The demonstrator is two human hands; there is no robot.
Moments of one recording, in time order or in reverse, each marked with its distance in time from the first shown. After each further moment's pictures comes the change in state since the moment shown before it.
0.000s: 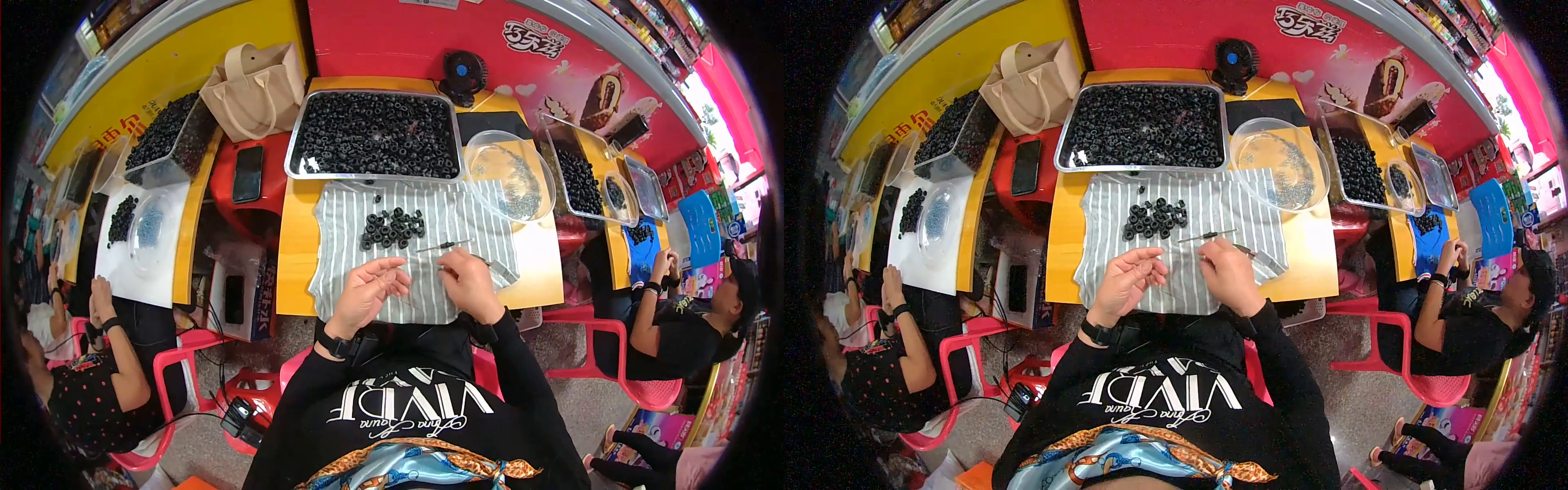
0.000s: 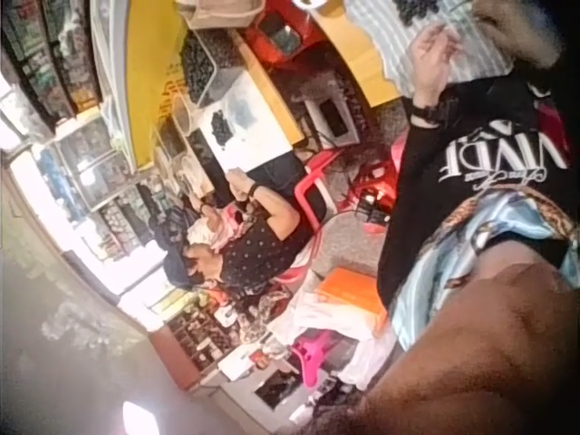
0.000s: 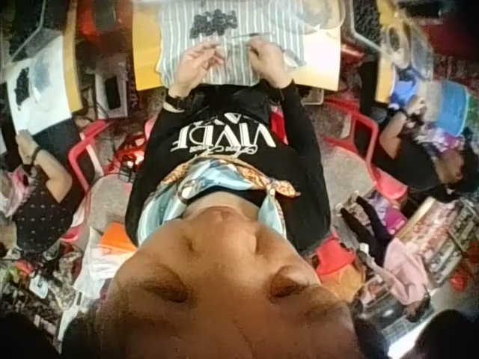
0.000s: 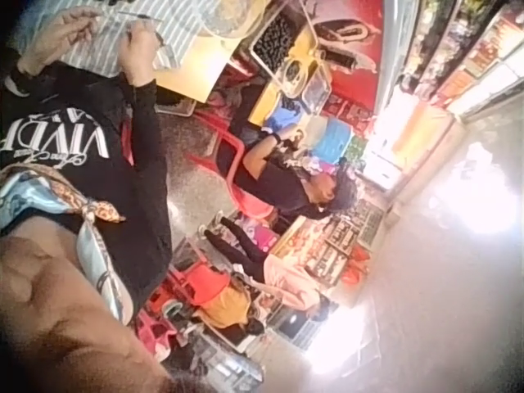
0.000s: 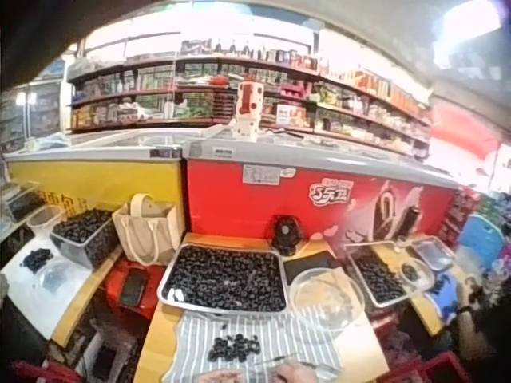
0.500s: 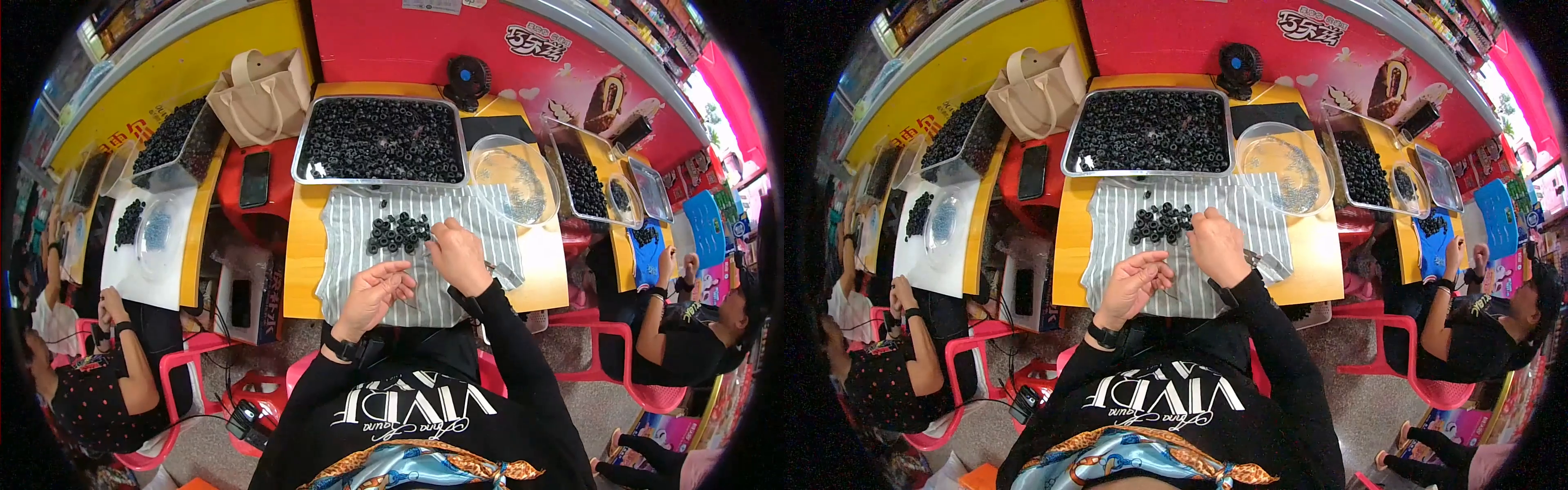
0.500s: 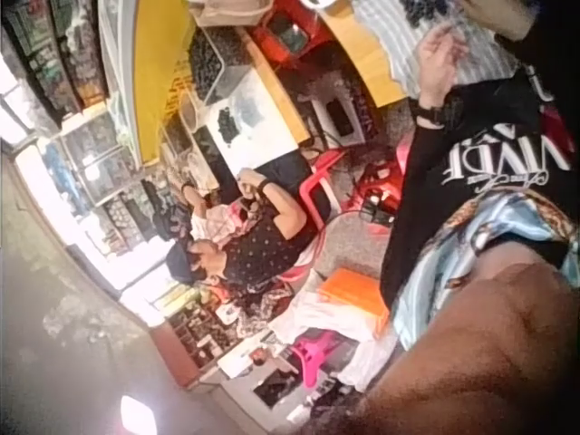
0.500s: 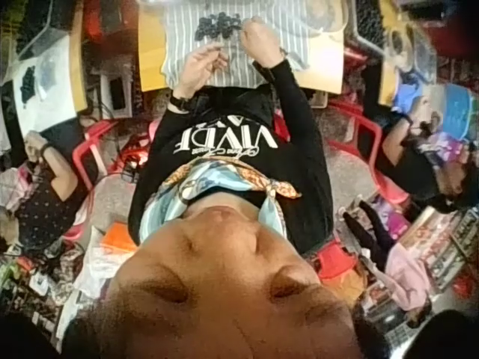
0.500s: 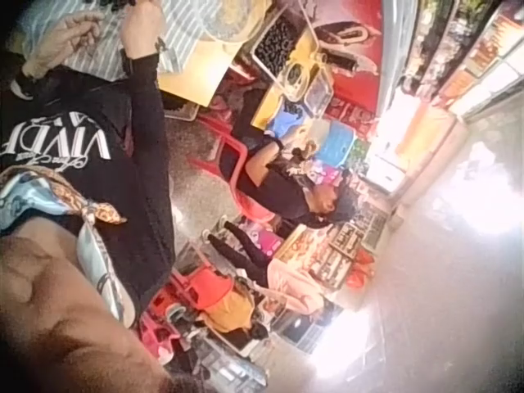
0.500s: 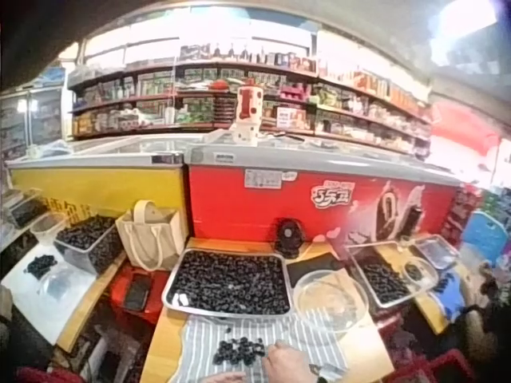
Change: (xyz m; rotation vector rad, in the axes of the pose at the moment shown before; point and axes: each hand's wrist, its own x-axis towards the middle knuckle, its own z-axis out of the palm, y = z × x) left_hand -0.002 0.001 0.001 -0.027 0.002 -0.002; right_hand 0.055 -0.021 0.015 -0.412 -0.001 -0.005
